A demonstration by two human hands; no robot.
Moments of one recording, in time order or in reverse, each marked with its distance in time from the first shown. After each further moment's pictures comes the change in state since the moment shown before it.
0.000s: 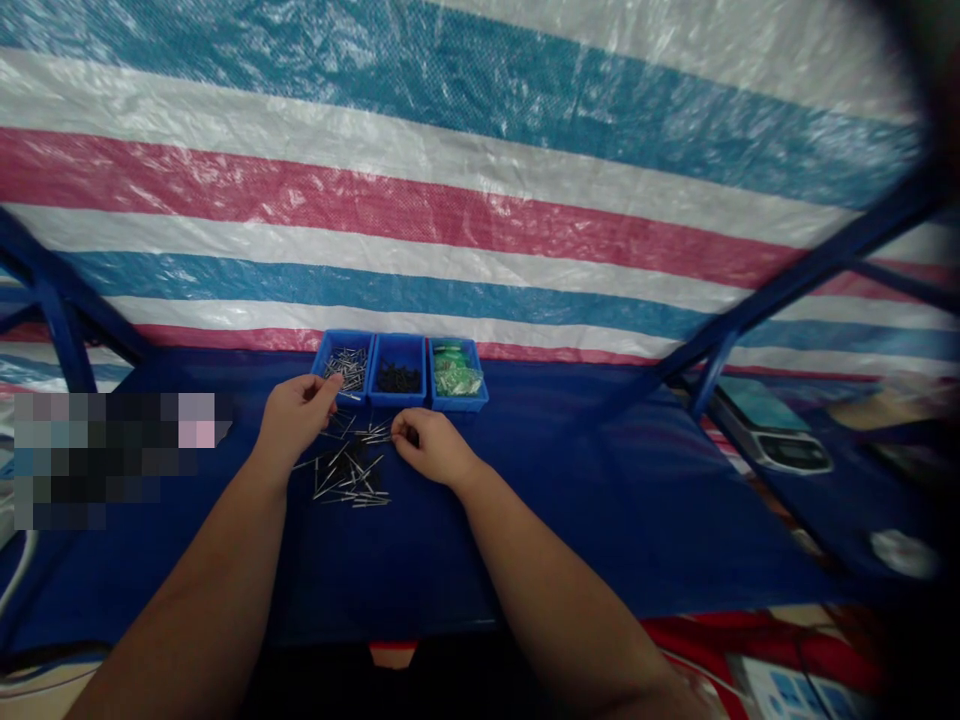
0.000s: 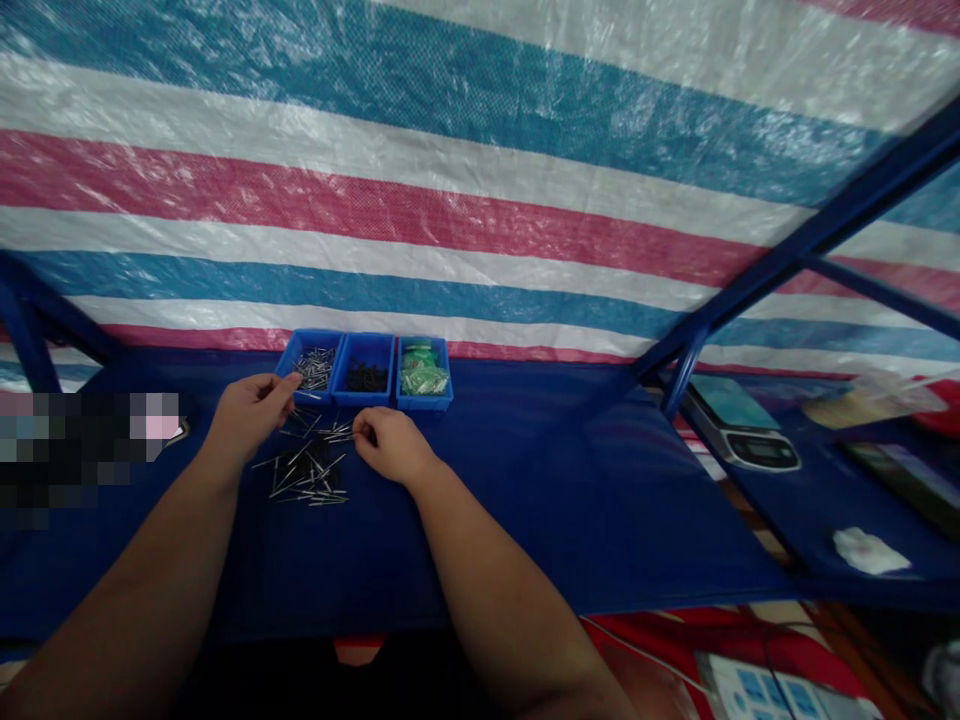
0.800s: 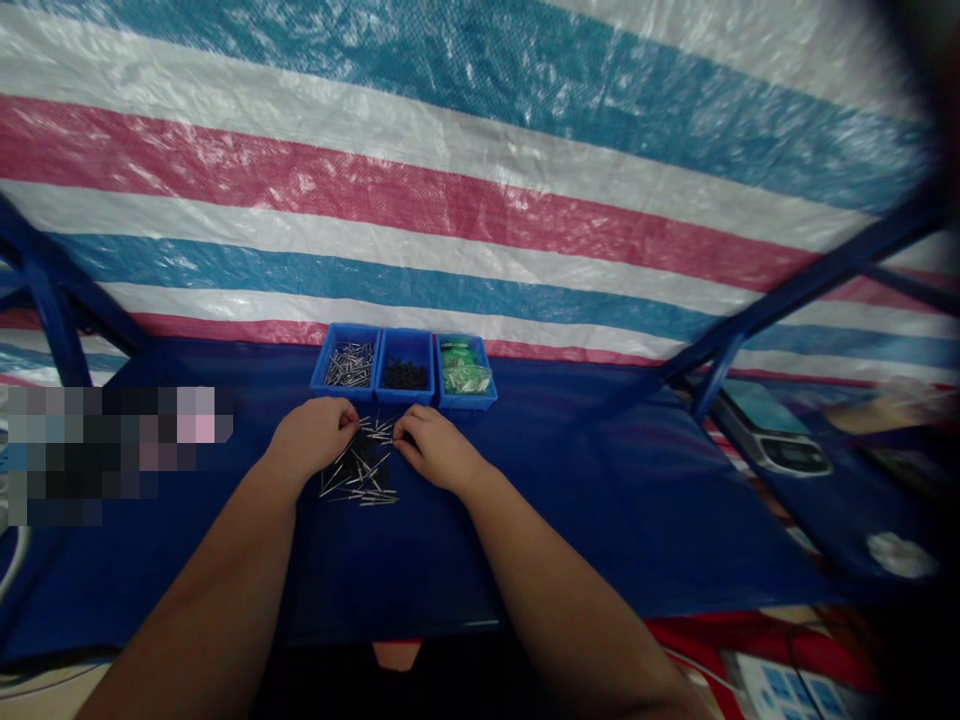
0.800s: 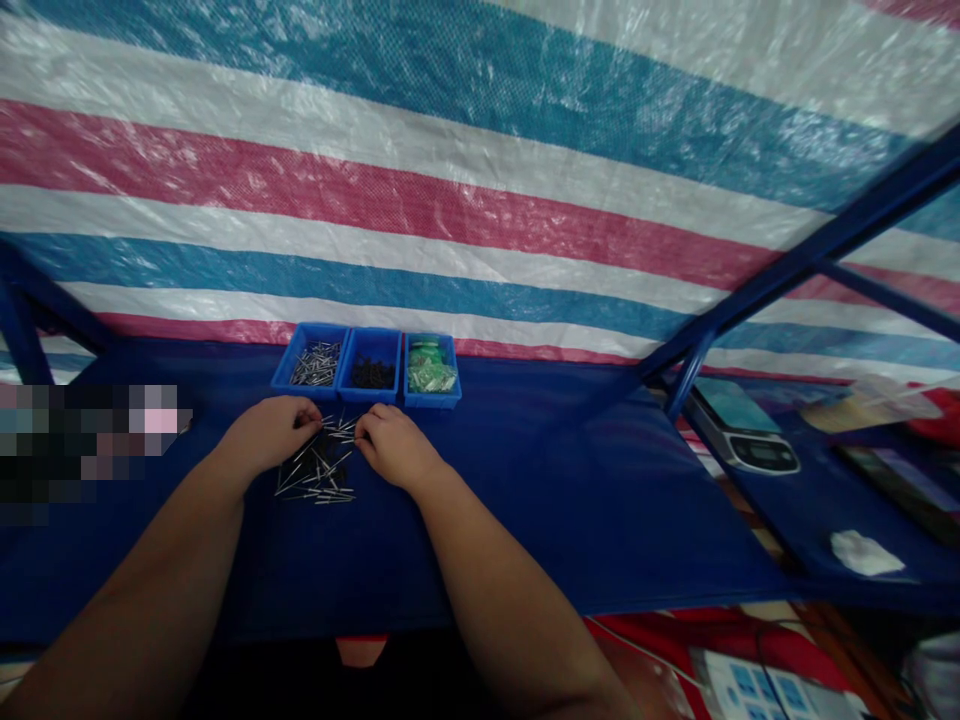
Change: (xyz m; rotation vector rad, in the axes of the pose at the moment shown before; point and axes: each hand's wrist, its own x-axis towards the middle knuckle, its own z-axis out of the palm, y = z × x) left_hand -0.008 -0.008 0.002 0.637 -0.347 0.255; right_hand -0.001 -0.007 0.004 -0.260 -0.081 -0.051
